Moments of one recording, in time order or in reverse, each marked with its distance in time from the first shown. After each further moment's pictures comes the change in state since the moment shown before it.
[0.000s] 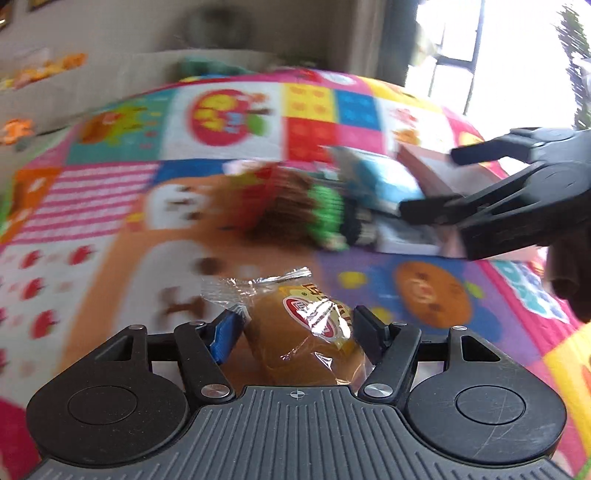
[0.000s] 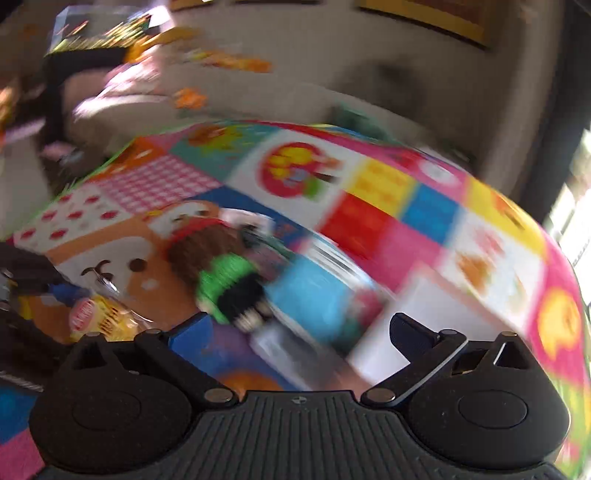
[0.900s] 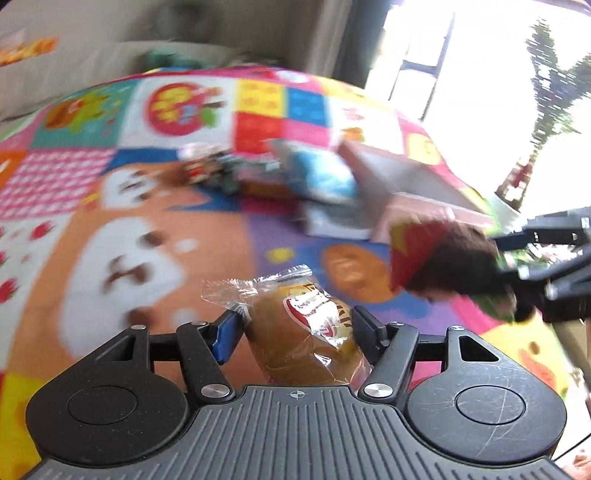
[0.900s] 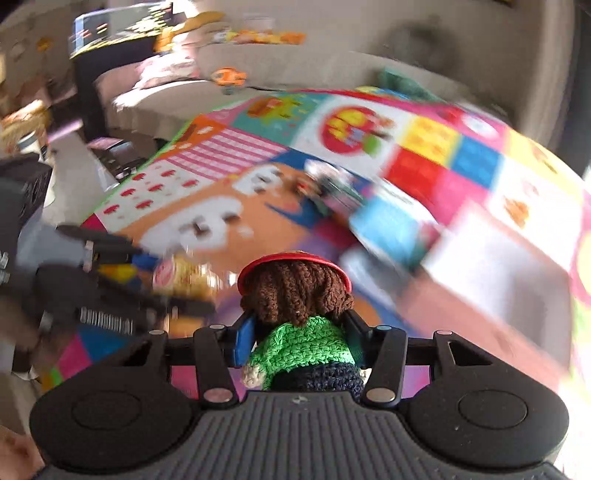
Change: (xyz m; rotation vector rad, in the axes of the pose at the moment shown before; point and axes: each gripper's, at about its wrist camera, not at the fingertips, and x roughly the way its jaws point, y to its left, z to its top) left arm -0.021 -0.037 -0.008 0.018 0.014 -0.209; right arm -0.114 -0.001 -0.068 0.233 0.102 0.118
